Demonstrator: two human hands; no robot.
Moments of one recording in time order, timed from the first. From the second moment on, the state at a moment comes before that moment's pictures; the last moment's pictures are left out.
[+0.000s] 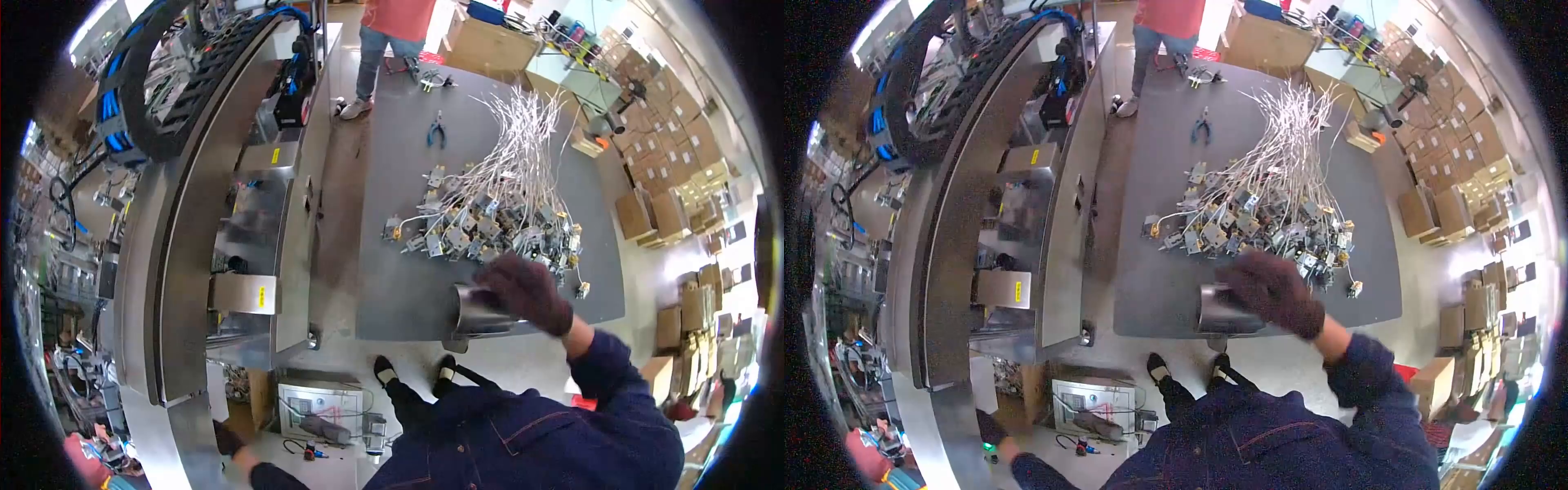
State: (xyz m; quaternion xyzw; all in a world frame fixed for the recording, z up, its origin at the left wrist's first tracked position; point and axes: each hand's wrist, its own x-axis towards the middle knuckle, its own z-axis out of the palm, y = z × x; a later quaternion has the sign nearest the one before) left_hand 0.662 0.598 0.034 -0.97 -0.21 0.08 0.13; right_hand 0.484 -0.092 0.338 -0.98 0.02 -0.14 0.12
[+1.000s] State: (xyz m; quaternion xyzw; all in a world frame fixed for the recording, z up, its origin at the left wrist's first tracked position) left_hand 0.548 0.053 0.406 -0.82 0.50 -0.09 -0.26; right_hand 0.414 -0.105 0.384 -0.88 0.13 -0.31 0.35
